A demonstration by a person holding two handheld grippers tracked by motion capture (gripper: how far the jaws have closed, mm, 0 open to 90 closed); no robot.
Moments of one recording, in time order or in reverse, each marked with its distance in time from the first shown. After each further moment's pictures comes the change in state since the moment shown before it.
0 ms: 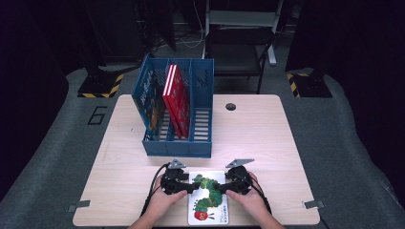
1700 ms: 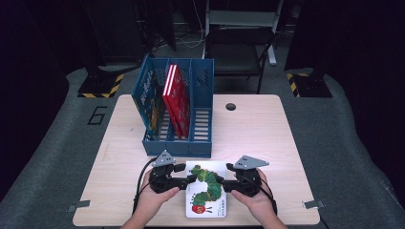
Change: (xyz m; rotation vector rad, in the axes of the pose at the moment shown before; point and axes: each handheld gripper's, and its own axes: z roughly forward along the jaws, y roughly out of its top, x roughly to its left) left arm -0.029 0.030 -0.076 -0.189 -0.030 0.083; right arm 0.034 0.020 -0.069 -0.263 -0.037 -0.137
